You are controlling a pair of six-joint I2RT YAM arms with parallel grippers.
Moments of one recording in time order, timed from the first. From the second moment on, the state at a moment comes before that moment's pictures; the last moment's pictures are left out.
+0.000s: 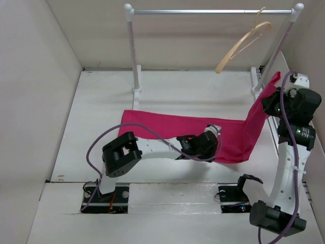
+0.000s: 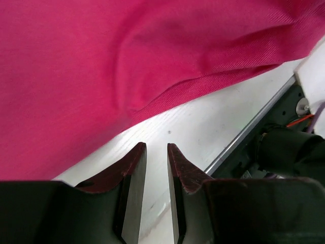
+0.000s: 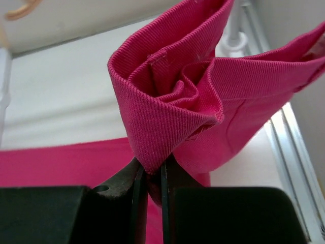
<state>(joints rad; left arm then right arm) -1.23 1.87 1.29 -0.16 -0.06 -0.71 -0.43 0.90 1.21 -0.66 -0.32 0.13</state>
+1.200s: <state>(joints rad) -1.01 0.60 1.22 -0.73 -0.96 -0.96 1.06 2.09 2.01 -0.42 0.07 0.22</state>
